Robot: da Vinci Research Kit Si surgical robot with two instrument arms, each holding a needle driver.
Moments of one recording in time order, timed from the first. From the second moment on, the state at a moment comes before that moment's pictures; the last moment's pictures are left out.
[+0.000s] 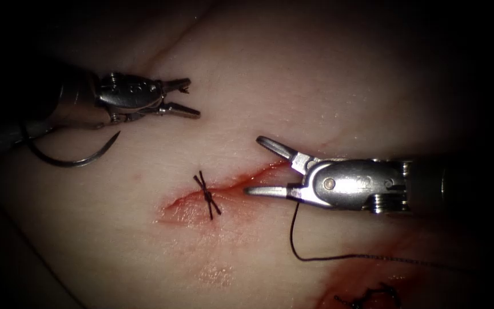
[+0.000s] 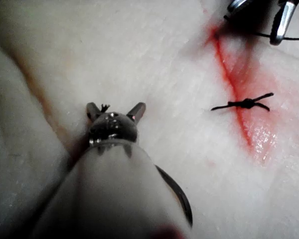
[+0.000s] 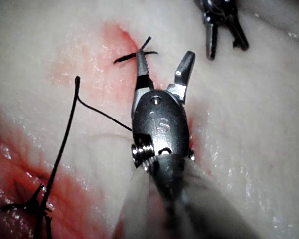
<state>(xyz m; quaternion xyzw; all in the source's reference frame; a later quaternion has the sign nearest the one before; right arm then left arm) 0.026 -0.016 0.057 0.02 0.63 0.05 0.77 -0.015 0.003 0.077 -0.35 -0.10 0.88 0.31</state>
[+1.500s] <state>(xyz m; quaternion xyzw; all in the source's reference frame) 0.025 -0.016 0.056 0.05 0.61 0.04 0.79 -0.012 -0.002 0.057 -0.27 -0.07 0.88 0.38</state>
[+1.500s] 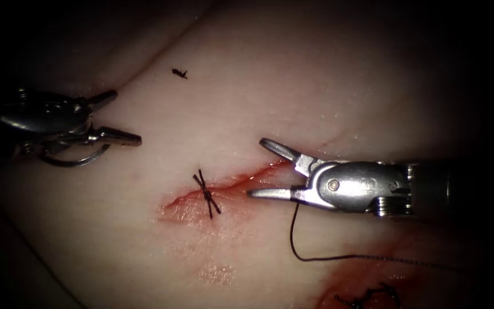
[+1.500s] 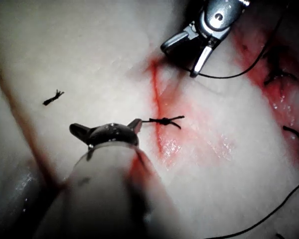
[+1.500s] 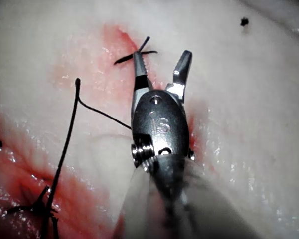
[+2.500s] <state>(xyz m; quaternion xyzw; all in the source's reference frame) 0.025 -0.017 0.056 0.06 0.60 0.04 0.80 -0.009 -0.005 0.064 -0.17 -0.07 0.92 0.34</state>
